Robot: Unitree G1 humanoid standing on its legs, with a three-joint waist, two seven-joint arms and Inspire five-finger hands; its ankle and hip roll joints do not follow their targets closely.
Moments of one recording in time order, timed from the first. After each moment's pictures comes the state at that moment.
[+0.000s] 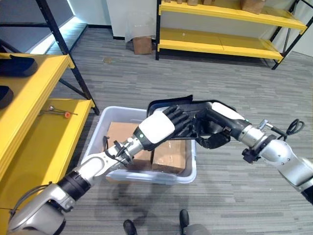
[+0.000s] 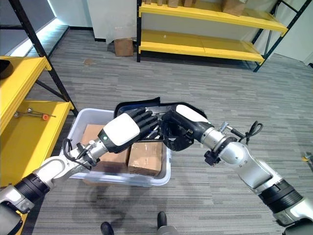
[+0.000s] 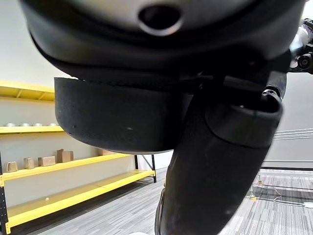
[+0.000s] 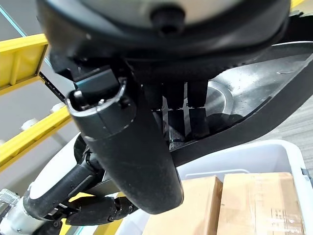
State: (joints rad) left arm -0.57 0.80 -0.72 0.15 0.96 -0.27 0.38; right arm -0.43 -1.03 0.46 -0.08 0.12 -0.17 0.14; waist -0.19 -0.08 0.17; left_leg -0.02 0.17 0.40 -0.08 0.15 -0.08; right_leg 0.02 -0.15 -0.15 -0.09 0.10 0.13
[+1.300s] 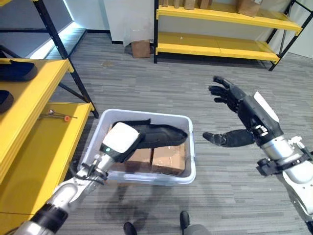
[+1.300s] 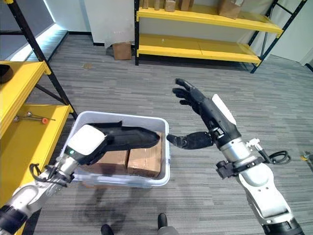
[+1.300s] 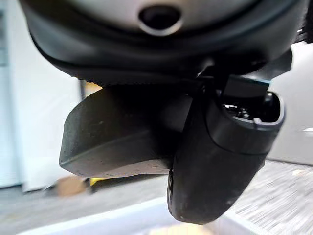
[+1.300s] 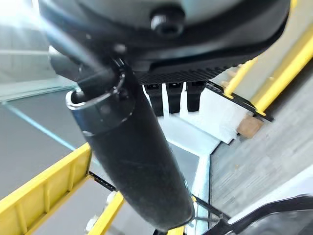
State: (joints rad) left arm -0.05 0.85 -0.28 0.12 0.95 -0.23 0.40; right arm 0.07 -0.80 -0.01 -0.36 0.39 -0.22 0.14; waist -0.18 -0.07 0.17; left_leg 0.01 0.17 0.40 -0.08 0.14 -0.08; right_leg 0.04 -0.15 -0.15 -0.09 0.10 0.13
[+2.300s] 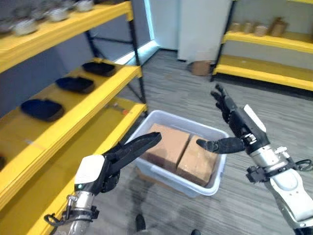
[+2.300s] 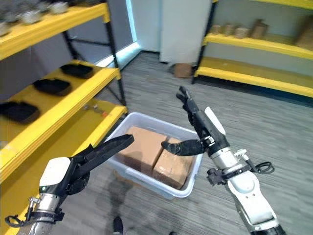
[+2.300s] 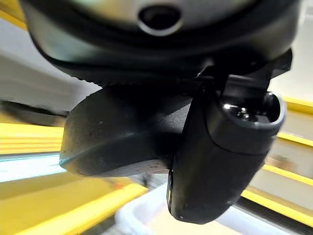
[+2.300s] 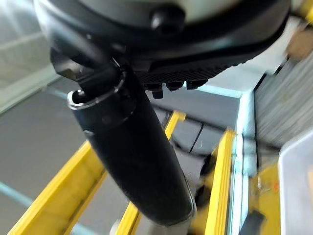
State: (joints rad) left arm 0.28 0.62 -0.02 0.01 0.71 -0.20 0.39; right arm 0.06 -0.64 0.06 -0.33 0.36 -0.19 0.06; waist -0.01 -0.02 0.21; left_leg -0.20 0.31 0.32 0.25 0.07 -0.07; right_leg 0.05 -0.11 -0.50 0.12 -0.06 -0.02
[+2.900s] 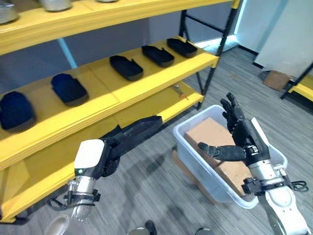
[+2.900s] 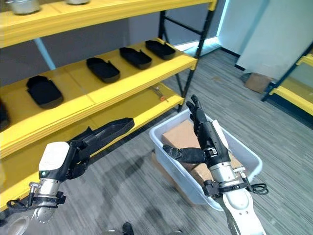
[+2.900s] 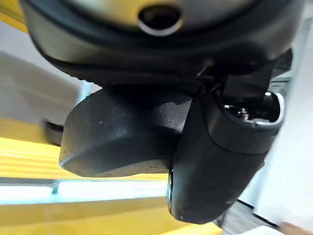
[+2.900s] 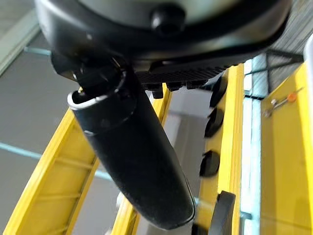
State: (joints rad) left arm 0.25 0.62 -0.03 0.01 0.72 -0.18 0.47; right arm 0.17 -0.52 0.03 -0.38 0.31 -0.19 0.01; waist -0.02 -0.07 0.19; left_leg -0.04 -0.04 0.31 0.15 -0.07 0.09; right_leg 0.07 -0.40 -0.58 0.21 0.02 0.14
